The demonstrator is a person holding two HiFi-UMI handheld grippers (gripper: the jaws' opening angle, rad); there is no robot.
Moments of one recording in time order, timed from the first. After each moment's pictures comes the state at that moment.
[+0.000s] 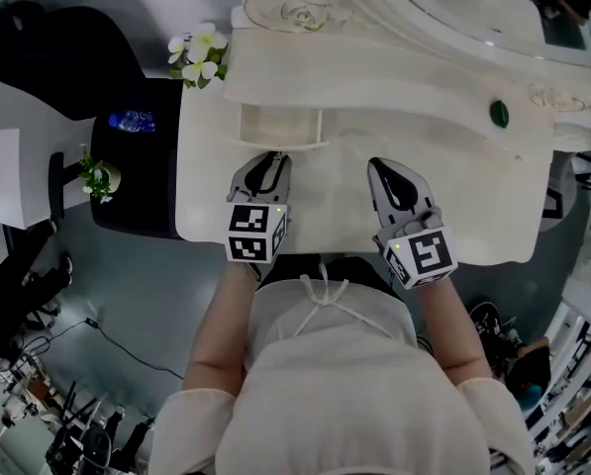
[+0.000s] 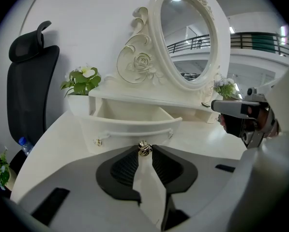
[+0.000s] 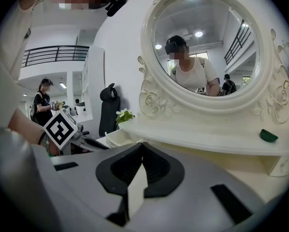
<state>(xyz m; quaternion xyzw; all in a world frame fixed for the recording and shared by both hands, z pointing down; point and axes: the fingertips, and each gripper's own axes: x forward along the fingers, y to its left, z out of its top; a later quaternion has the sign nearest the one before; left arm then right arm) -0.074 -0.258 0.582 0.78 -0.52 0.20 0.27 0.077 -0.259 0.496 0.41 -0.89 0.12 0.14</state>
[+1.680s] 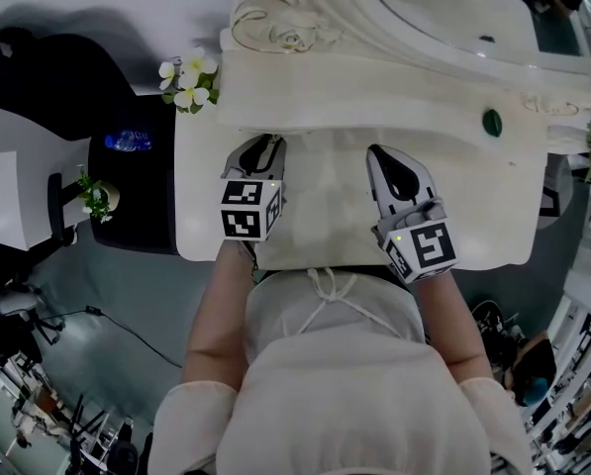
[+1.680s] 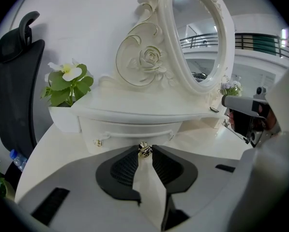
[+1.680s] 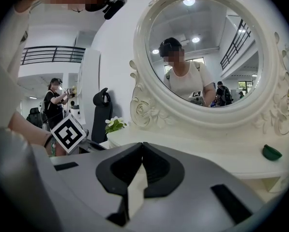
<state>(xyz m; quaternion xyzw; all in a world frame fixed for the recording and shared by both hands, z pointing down) -0.076 -0.328 0.580 0.79 -0.51 0.21 0.28 0.077 -0.309 0.472 0.44 -0.89 0.10 0.12</state>
